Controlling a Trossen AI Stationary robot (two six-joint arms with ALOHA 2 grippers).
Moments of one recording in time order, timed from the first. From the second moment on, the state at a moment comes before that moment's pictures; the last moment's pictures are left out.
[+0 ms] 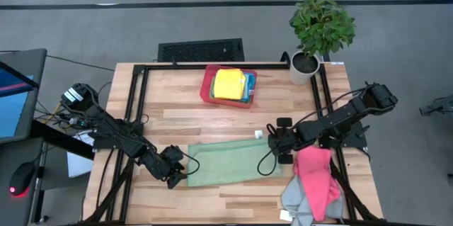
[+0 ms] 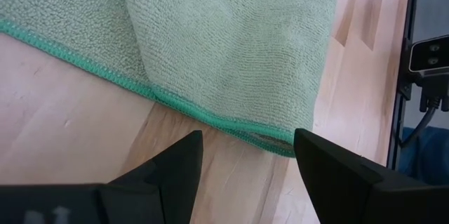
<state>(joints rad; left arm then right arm) -0.68 1.34 0.48 0.01 -0.25 -1.17 0.35 1.44 0.68 -0.61 0.26 0.26</state>
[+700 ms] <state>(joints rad) -0.68 1.34 0.48 0.01 -0.27 -1.17 0.33 1.48 0.62 -0.51 0.23 0.26</state>
